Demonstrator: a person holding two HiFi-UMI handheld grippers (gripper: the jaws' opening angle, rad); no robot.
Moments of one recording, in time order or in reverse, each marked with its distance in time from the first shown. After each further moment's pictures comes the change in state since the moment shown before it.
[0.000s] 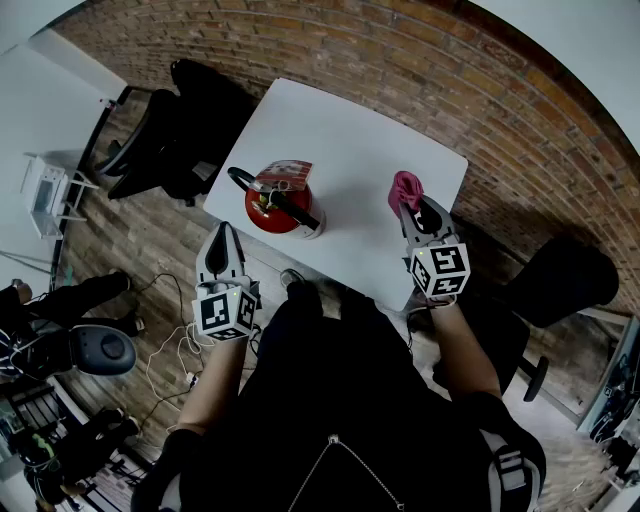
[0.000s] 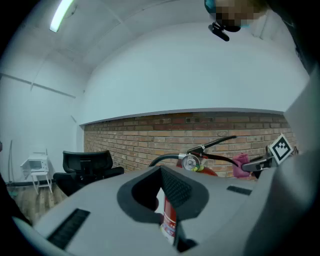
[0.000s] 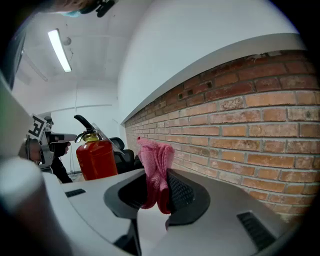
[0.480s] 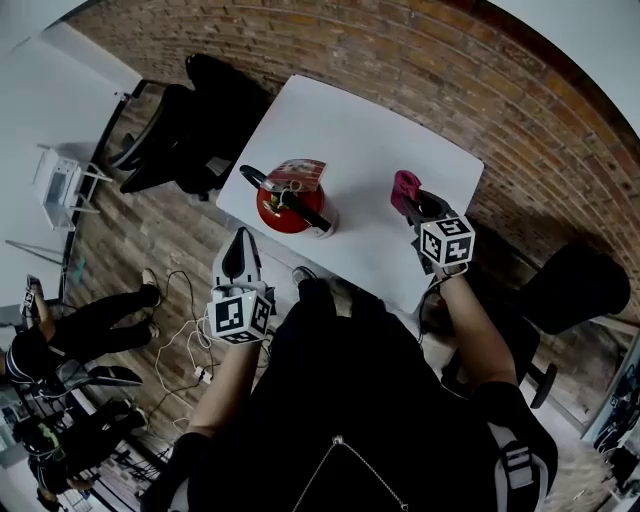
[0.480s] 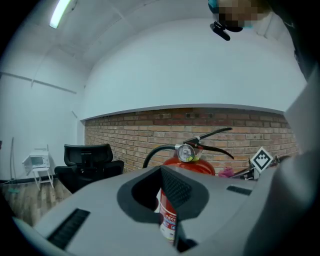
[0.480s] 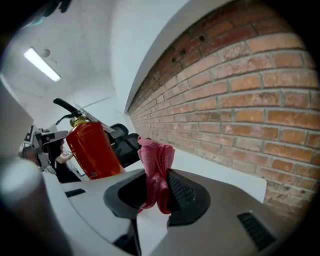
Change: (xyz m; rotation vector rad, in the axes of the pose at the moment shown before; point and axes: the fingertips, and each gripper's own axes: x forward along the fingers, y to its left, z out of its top) left arm -0.004 -0.010 -0.021 -0.022 0.057 -0.014; right arm 0.053 -0.016 -0.076 0.154 0.218 0.134
